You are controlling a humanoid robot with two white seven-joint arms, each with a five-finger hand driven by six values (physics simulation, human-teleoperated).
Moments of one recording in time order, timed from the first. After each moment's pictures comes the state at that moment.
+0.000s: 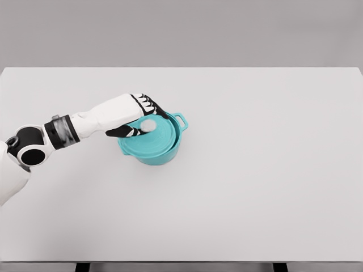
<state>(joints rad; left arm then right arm) -0.53 0.60 -0.61 -1.44 -0.43 -0.61 -0.23 0.01 0.00 -0.30 0.05 0.25 -0.01 0.09</state>
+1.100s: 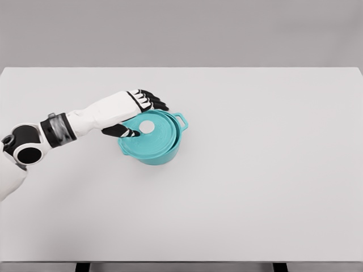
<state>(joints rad) -0.54 0.62 -0.60 -1.44 -0.43 -0.61 -0.23 0.01 0.00 -0.30 0.05 0.25 -0.01 0.09</state>
